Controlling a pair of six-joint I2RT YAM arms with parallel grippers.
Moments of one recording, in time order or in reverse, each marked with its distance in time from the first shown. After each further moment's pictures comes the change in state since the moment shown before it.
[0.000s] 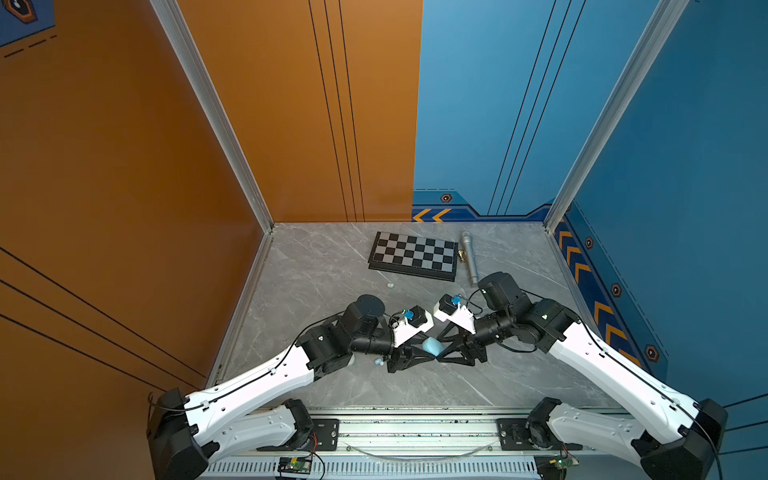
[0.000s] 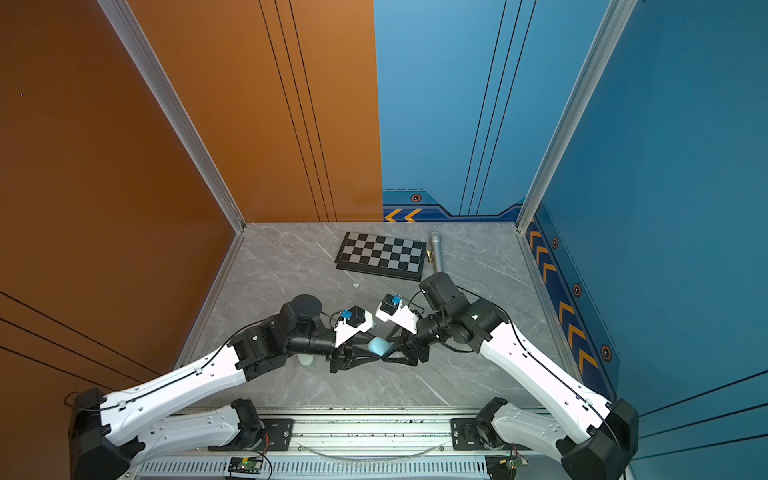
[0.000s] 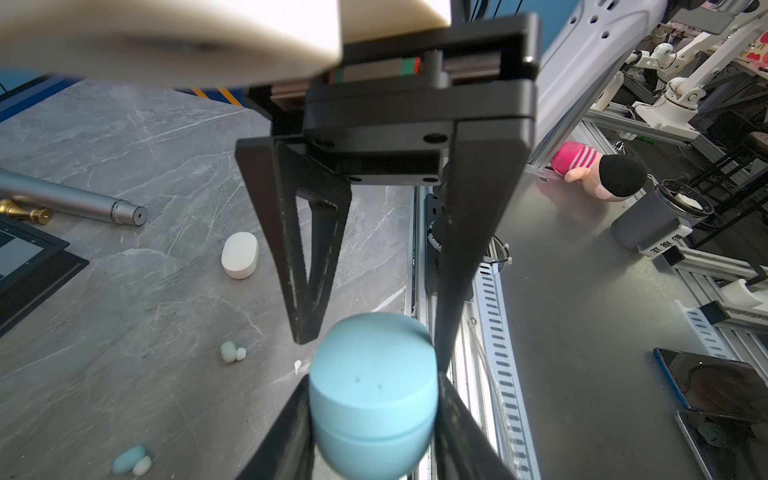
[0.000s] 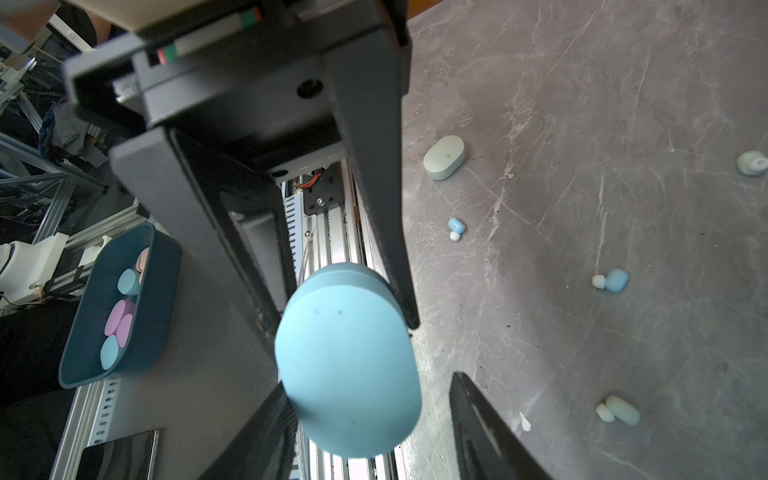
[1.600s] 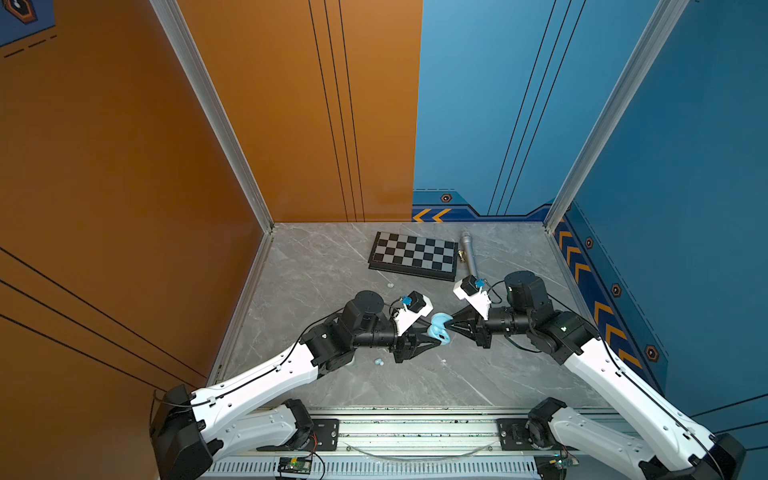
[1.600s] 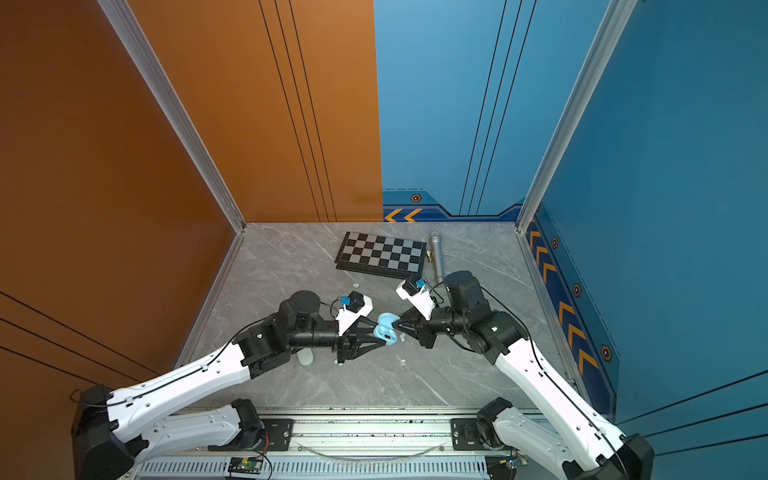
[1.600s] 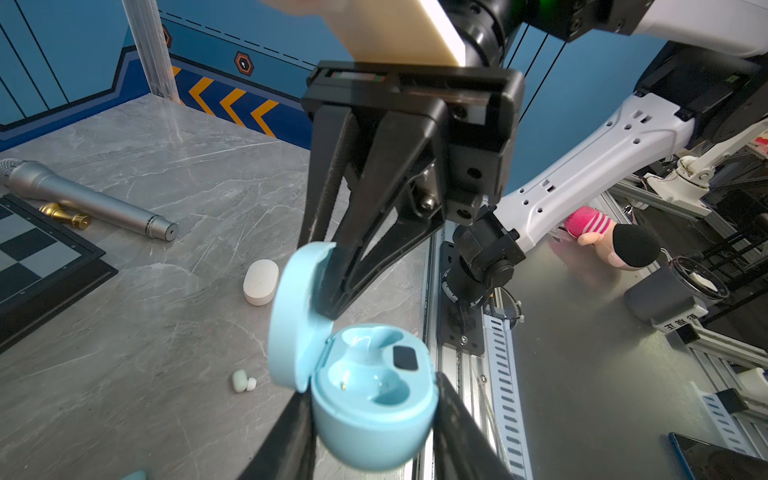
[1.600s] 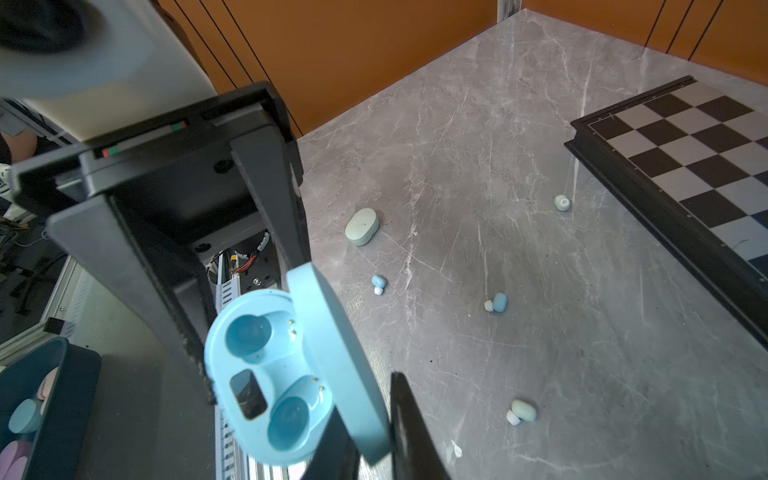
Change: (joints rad) left arm 0.027 0.026 -0.005 0.154 -0.048 -0.160; right arm -0.132 -0.137 -0.126 0.275 0.065 0.167
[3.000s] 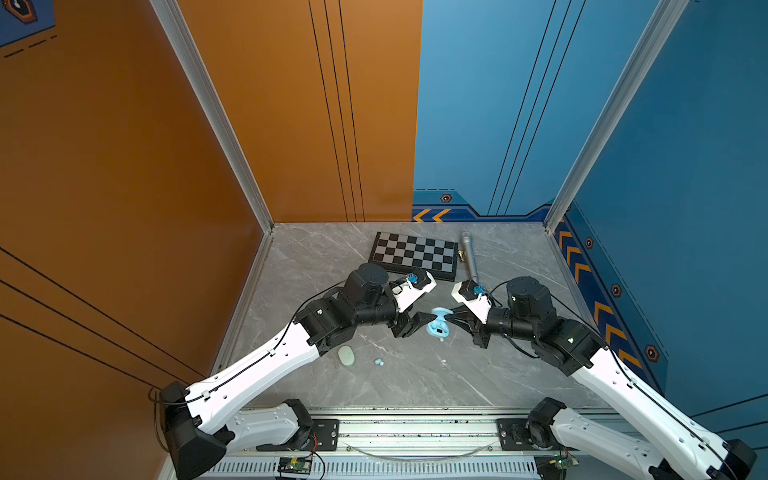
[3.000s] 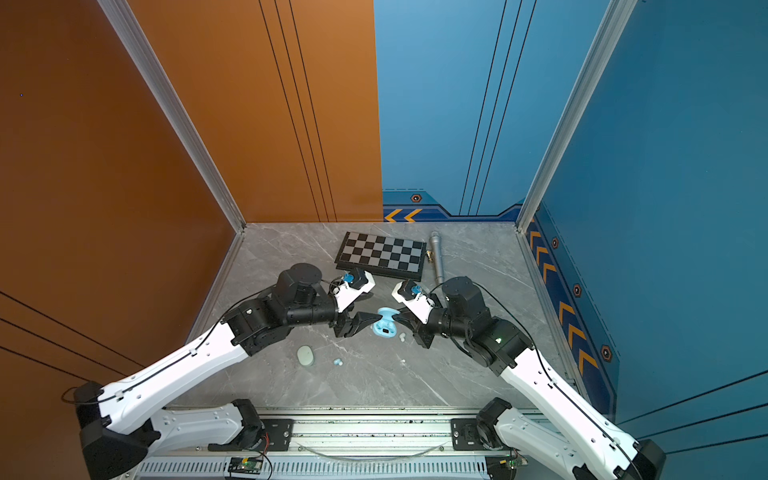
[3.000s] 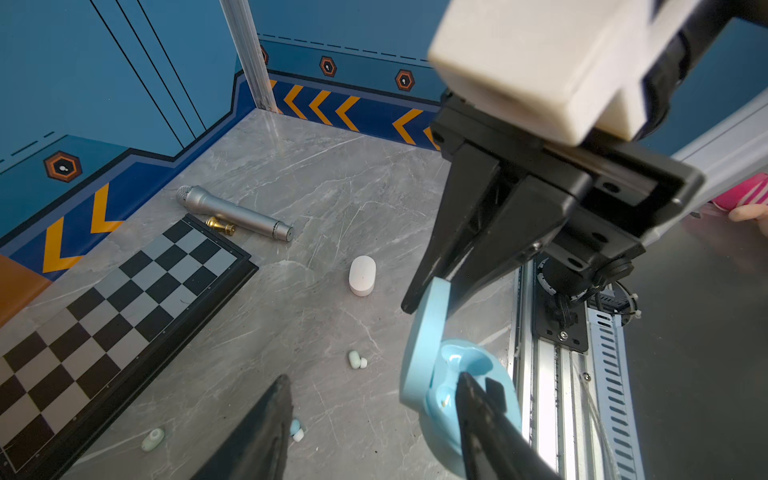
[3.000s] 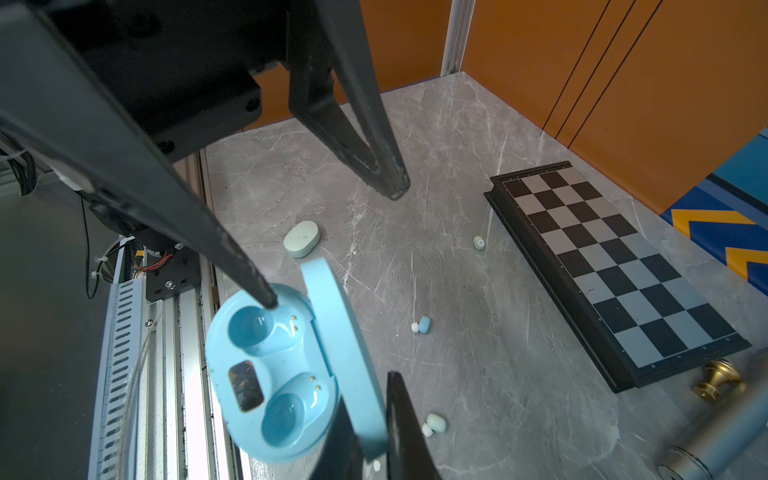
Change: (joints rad) left arm 0.042 0.107 0.330 -0.360 -0.202 0.243; right arm 0.126 -0.061 0.006 0.057 0.270 -0.111
